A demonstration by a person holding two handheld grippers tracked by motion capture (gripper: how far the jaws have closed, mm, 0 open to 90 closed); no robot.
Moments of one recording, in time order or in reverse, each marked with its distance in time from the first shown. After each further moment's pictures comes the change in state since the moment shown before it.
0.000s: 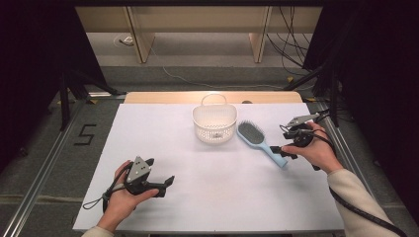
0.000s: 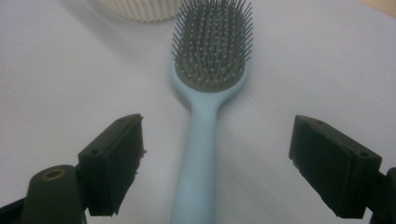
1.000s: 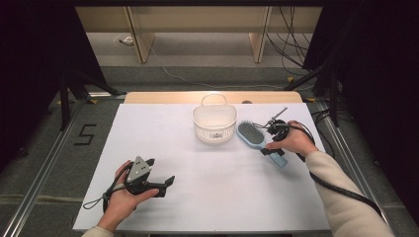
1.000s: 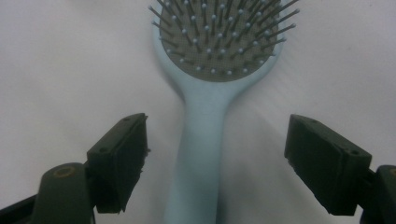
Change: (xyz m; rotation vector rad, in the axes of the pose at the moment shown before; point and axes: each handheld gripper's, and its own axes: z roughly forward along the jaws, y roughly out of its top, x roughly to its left) left arm 0.000 0.000 0.001 0.002 -0.006 -0.004; right arm -0.002 0.030 0.060 0.339 0.009 -0.028
